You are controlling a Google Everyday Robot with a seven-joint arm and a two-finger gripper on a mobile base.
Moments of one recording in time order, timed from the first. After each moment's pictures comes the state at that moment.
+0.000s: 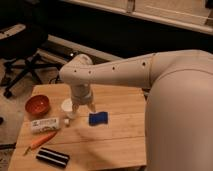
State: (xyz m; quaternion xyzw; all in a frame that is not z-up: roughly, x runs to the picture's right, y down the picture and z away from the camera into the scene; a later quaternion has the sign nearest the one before) arm -0.108 0.099 0.703 -0.26 0.23 0.64 0.68
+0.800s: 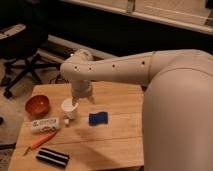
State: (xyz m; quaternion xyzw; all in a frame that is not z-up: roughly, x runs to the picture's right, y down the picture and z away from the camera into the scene) arm -0.118 0.056 0.727 -0.25 0.17 0.63 0.71
